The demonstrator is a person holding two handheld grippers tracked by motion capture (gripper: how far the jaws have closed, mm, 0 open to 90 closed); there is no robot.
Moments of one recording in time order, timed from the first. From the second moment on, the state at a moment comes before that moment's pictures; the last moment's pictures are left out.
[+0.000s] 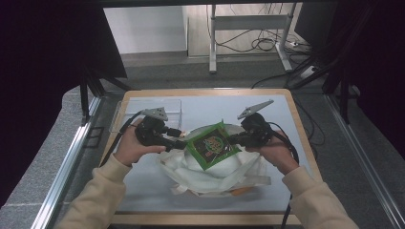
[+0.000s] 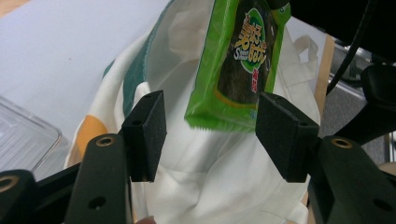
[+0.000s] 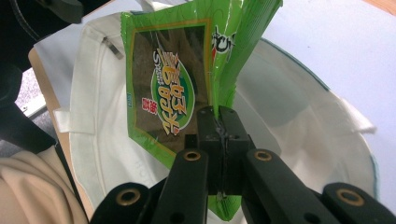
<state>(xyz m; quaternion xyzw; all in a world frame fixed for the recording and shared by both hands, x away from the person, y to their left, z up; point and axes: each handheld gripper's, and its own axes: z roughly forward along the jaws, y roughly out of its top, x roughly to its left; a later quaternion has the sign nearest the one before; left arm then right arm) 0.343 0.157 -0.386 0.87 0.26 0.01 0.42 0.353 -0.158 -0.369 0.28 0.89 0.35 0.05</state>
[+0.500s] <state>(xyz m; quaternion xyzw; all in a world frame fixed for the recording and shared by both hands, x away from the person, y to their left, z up) 0.355 0.136 -0.401 0.90 0.24 -0.03 0.37 0.352 -0.144 -0.371 0.24 0.90 0.36 0.06</state>
